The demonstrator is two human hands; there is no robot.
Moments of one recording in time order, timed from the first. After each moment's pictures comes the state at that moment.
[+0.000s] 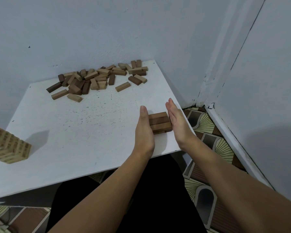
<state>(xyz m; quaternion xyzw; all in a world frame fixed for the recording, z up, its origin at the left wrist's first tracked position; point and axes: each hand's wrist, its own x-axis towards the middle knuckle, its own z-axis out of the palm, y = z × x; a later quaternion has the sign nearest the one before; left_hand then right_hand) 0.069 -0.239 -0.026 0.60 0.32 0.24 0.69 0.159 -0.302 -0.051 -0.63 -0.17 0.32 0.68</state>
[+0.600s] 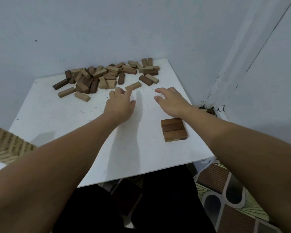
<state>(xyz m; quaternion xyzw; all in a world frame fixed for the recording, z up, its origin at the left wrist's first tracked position) 0.093 -0.049 -0.023 0.94 0.32 0.04 0.12 0.235 -0.203 -0.032 -0.85 -0.37 0.21 0.30</state>
